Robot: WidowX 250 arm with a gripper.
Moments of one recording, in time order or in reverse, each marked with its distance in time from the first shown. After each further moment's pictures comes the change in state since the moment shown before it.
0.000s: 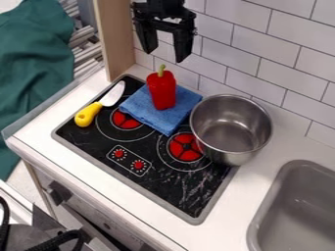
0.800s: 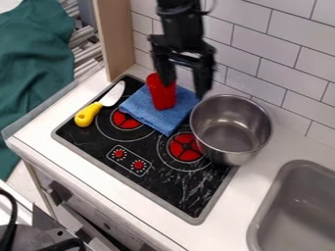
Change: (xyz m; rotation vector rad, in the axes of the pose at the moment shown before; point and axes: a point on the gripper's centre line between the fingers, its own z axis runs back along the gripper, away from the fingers) arm -0.041 -0.067 -0.015 -0.072 -0.004 -0.099
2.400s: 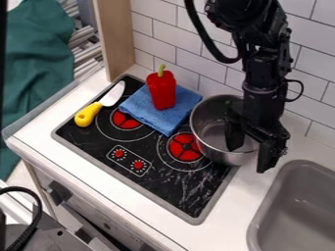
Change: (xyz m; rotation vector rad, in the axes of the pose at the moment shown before) arm 0.001 -0.085 -0.092 -0.016 0.172 -0.255
